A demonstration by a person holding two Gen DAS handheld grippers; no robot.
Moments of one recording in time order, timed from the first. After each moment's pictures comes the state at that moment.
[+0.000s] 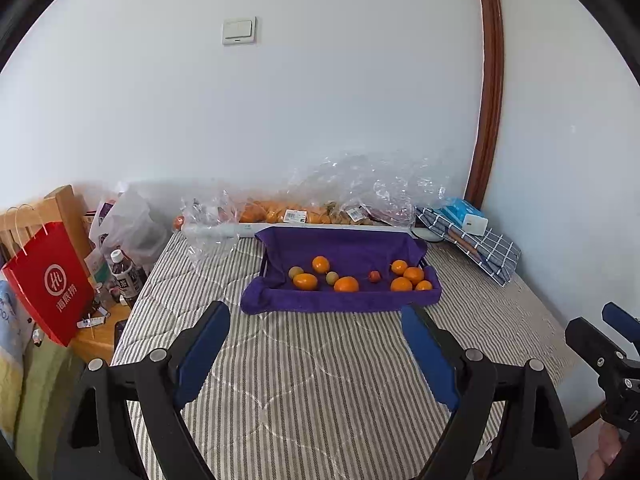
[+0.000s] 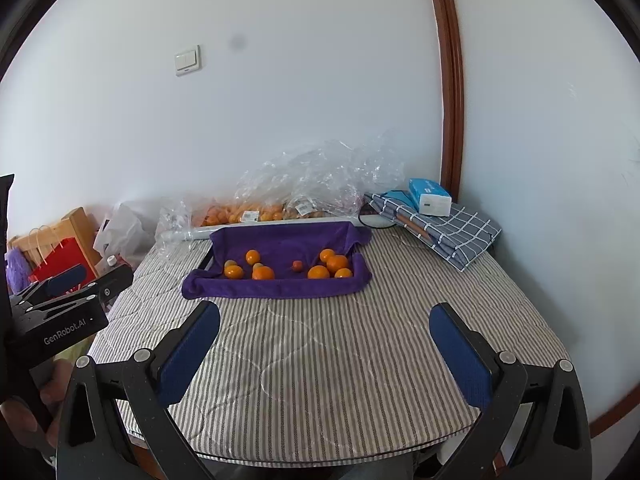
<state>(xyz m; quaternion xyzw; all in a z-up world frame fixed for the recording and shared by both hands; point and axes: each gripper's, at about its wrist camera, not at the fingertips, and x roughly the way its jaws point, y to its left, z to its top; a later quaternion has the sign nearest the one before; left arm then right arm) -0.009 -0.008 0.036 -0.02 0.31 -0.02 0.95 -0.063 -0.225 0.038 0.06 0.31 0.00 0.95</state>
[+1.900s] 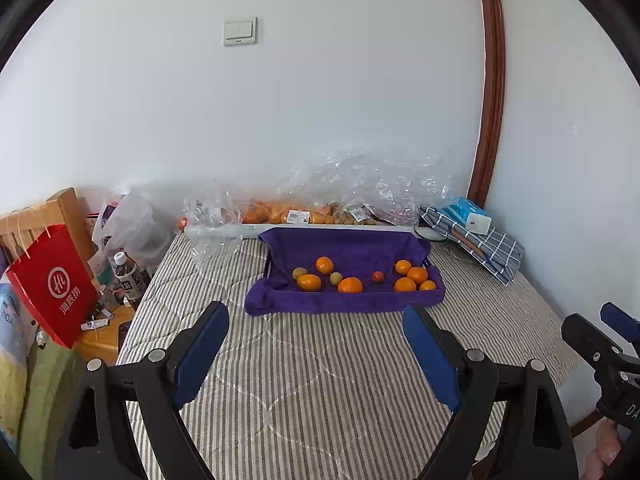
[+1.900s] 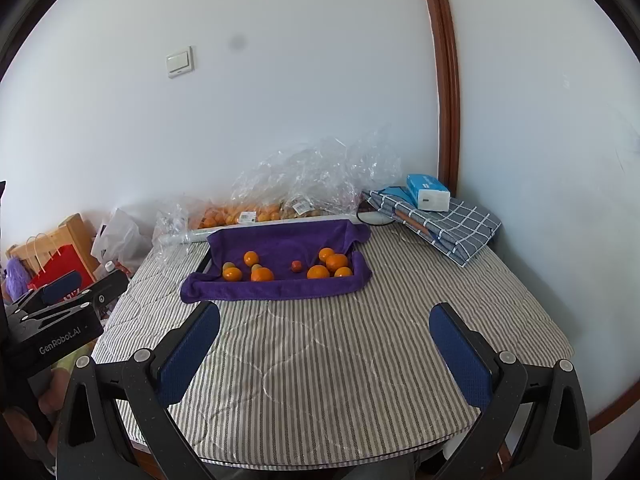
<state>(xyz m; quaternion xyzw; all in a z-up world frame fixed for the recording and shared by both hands) -0.009 -0.009 0.039 -0.01 0.31 -0.01 0.95 -0.056 -0.225 0.033 0.07 0.32 0.00 0.95</state>
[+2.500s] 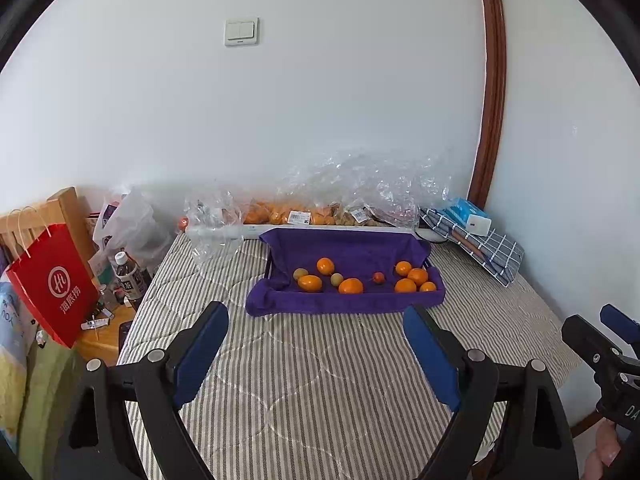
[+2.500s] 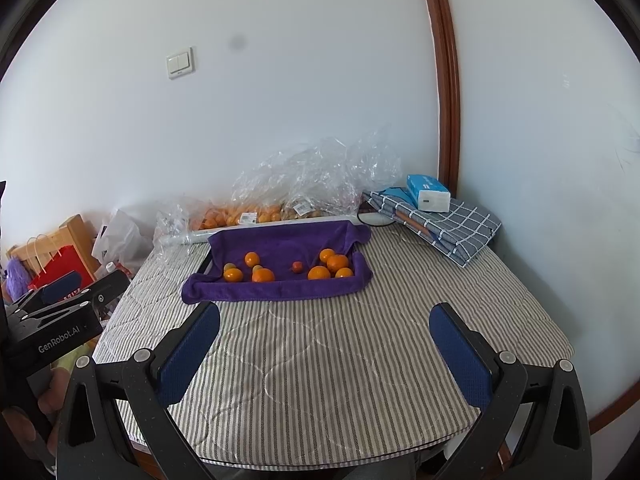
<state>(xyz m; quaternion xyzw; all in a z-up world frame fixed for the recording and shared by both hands) -0.009 -0.008 0.039 -0.01 0.30 -0.01 0.95 -0.057 -0.223 0.033 0.07 0.32 0.00 0.95</state>
